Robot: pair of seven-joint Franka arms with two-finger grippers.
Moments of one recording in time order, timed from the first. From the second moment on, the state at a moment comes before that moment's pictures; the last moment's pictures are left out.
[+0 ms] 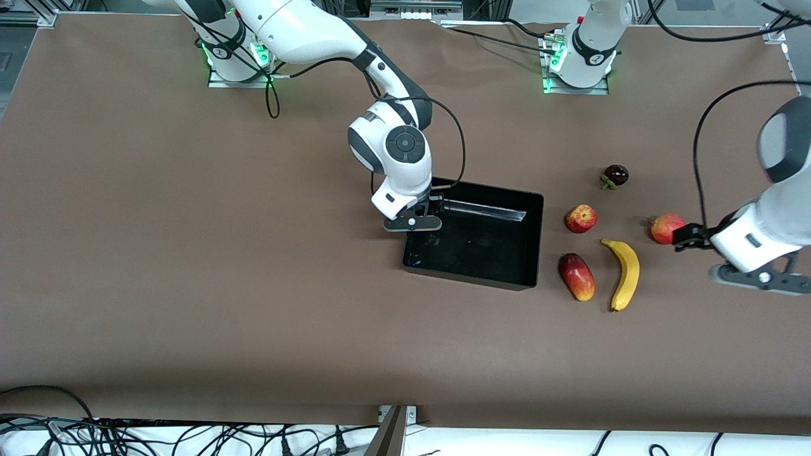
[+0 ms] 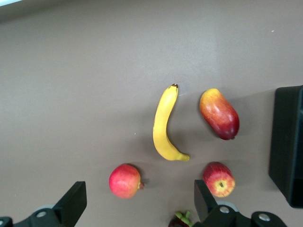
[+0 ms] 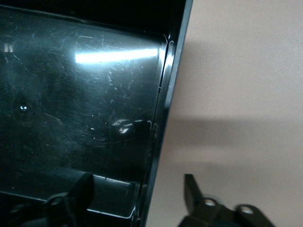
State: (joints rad) left arm 0.39 0.42 -0.48 -1.38 0.31 1.71 0.06; right arm 0.80 0.83 0.02 -1.33 0.01 2.21 0.78
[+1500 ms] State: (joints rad) left arm -0.11 0.00 0.11 -1.75 0.04 1.78 0.01; right arm 0.24 0.66 -0.03 -1.36 0.07 1.91 0.03
